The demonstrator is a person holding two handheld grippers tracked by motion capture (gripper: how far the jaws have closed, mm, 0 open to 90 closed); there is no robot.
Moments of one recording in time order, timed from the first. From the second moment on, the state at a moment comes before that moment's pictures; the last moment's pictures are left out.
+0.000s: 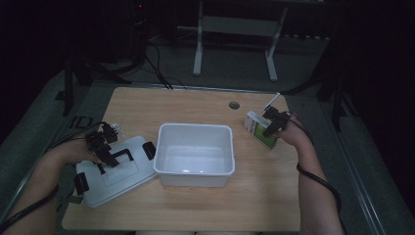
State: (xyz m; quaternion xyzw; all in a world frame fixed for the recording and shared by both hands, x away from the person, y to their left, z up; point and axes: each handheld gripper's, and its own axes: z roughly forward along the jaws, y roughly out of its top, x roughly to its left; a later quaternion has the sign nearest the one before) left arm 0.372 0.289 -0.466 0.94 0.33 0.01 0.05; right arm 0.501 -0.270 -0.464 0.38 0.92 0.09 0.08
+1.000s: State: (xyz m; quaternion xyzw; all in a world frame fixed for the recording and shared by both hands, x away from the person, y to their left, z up) left arm 0.369 0.282 -0.455 0.94 0.32 0.02 0.05; right arm 0.428 -0.245 -0.347 0.24 0.95 0.18 0.11
